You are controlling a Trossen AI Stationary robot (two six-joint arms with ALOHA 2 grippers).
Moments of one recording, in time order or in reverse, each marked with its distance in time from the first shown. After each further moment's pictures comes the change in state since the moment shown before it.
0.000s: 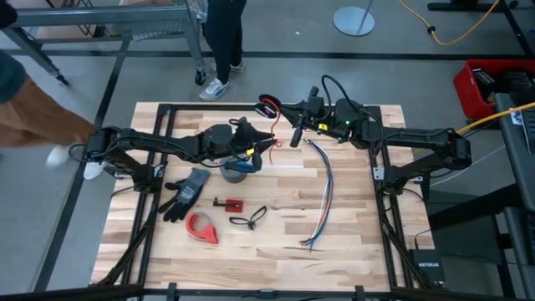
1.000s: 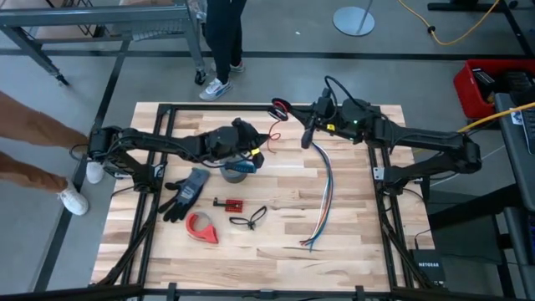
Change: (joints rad) left arm 0.015 0.016 0.000 -0.169 -0.159 -0.003; right arm 0.000 -0.123 -0.001 -0.310 0.072 0.000
